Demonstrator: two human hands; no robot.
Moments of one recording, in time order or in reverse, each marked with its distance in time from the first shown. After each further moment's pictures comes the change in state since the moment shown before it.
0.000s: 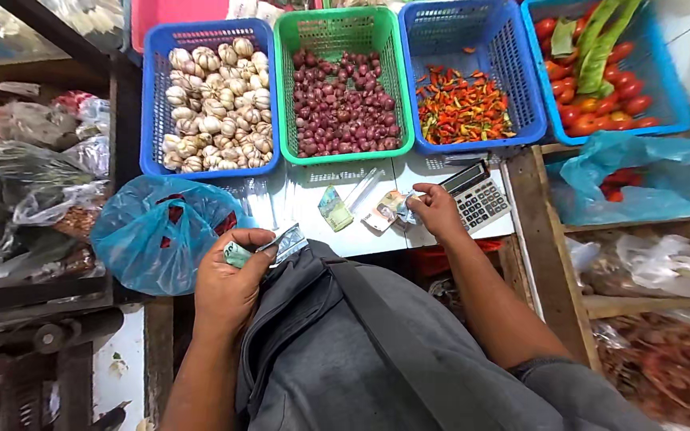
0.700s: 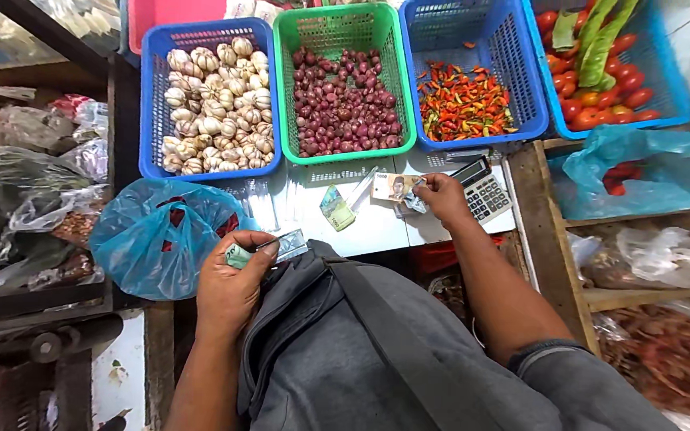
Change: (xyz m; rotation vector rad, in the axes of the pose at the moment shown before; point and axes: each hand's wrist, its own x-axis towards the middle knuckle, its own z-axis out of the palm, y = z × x) left_hand 0.005 -0.009 -0.007 -0.008 -0.026 0.007; right_hand 0.029 0.001 -0.010 -0.087 0.050 -0.044
